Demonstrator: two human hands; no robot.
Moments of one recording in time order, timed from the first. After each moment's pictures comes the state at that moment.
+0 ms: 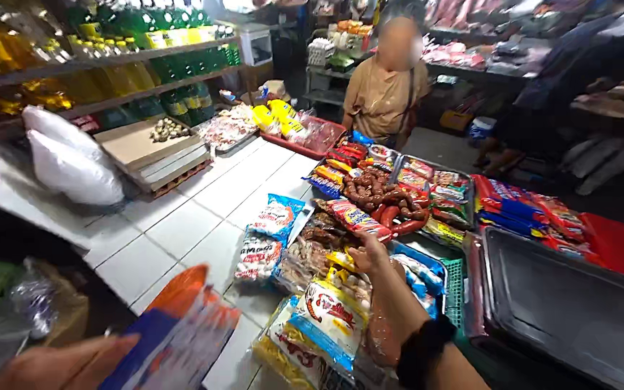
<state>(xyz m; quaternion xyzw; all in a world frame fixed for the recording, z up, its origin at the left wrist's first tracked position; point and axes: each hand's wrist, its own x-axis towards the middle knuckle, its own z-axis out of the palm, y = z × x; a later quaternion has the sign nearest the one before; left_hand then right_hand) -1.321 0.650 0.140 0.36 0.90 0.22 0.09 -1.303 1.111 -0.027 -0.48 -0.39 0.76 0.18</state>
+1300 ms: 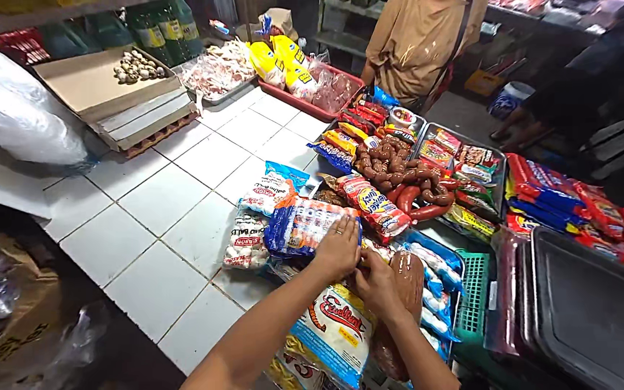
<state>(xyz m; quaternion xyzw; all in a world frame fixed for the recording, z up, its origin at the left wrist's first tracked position) -1.379 1.026 -0.117 0.54 0.81 0.13 0.20 -1.249 1.097 -0.105 -0.23 -0.91 0.34 0.09</state>
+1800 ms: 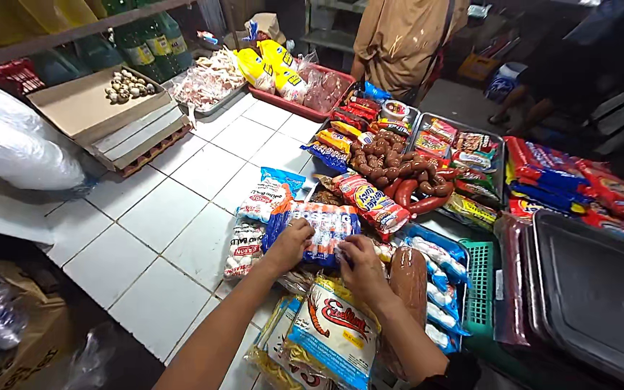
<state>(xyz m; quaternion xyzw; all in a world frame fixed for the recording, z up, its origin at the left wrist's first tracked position) -1.456 0.940 -0.115 0.52 0.78 0.31 0.16 -1.279 1.089 -0.104 -0.14 -0.93 0.30 0.15</state>
